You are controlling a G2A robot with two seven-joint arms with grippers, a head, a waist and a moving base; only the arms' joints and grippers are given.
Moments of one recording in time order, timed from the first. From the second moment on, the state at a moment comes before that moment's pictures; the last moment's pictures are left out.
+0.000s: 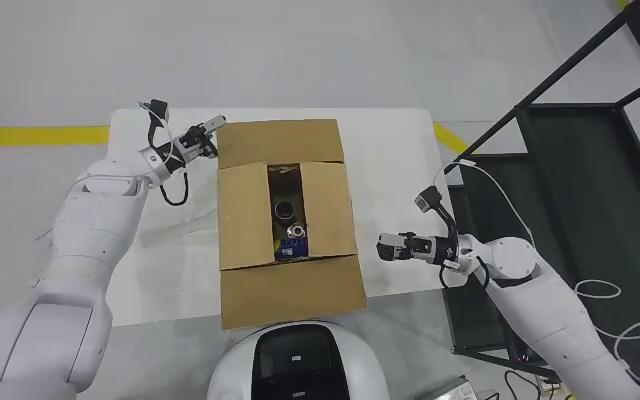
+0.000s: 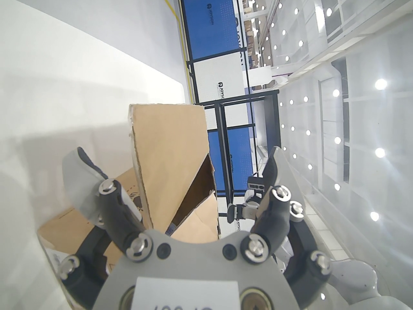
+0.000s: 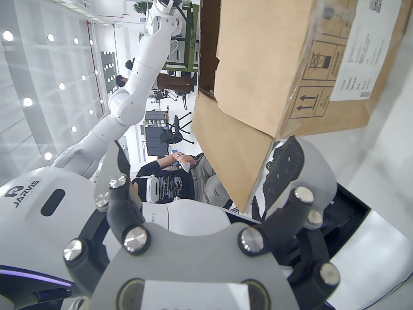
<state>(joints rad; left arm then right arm) 0.49 -1.26 -1.01 -0.45 -0.31 -0.56 -0.88 -1.46 -0.83 1.32 -1.58 0.51 -0.36 1.04</state>
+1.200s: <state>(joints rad) 0.62 -1.23 -1.21 -0.71 -0.70 -0.56 -1.26 -1.47 -0.86 1.17 -1.63 0.54 -0.28 1.20</state>
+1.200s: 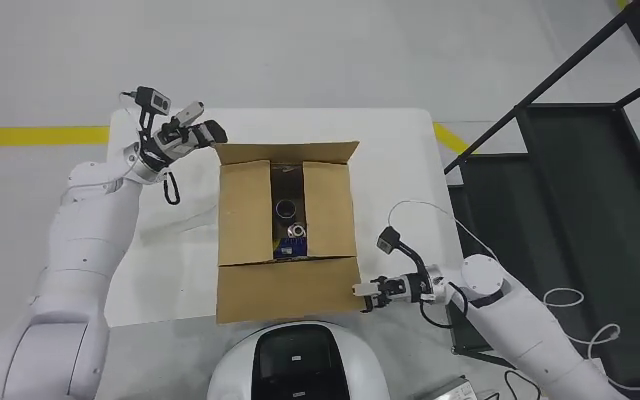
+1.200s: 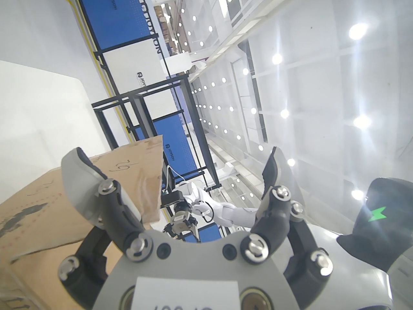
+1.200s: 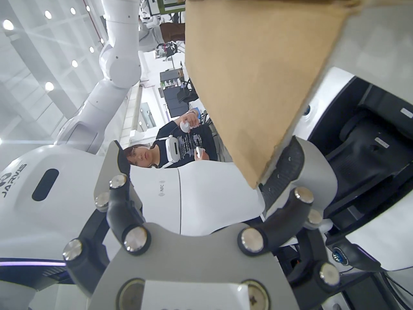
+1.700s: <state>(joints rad) 0.77 -1.16 -1.26 -0.96 -0.65 -0.44 -1.38 -1.38 -0.89 1.17 -1.59 0.73 -0.35 1.13</state>
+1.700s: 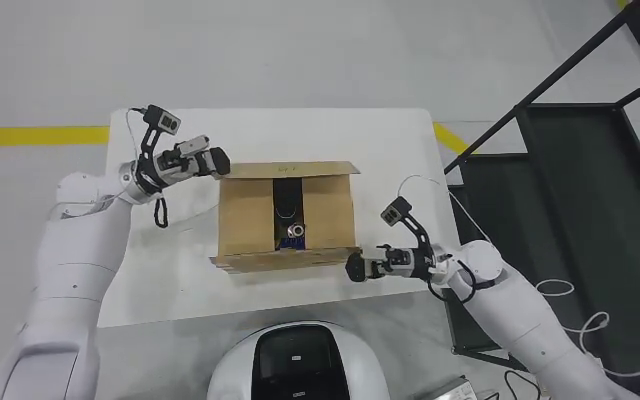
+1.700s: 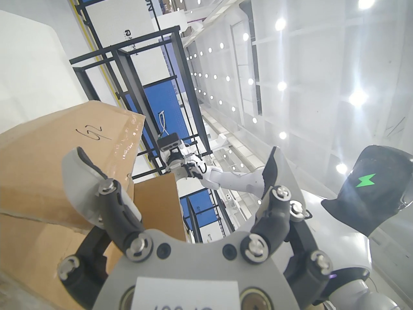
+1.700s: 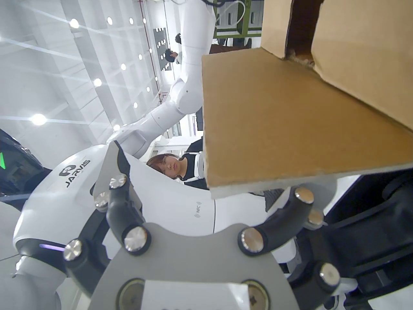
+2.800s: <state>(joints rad) 0.76 -1.08 -1.18 -0.93 -0.54 -0.36 -1.46 -1.10 -0.97 1.07 -1.44 0.40 -0.29 0.84</state>
